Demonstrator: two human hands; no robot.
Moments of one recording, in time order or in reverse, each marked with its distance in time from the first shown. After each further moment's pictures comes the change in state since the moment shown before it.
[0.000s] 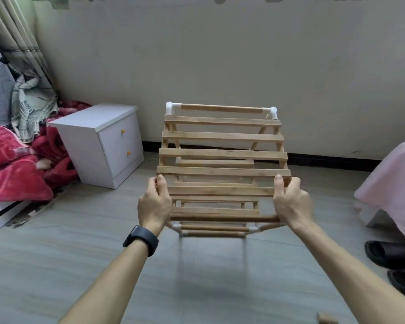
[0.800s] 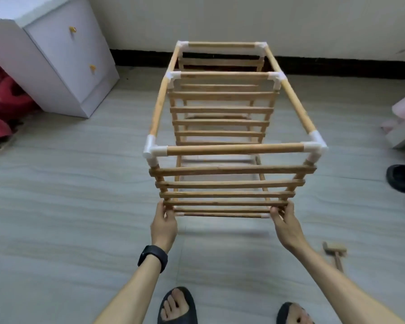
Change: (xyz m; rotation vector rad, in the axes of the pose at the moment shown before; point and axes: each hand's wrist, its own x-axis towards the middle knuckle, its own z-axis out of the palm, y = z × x) left_hand -0.113 -0.235 0.125 -0.036 -0.345 -0.513; right_hand -0.134 0.218 0.159 0.194 -0.466 0.466
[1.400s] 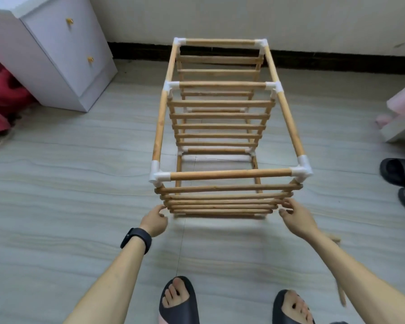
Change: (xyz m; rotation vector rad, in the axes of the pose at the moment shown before) left_hand 0.023 -0.007 -0.043 0.464 -0.397 -0.142; right_hand 0.001 0.000 -0.040 -0.295 -0.088 0.122
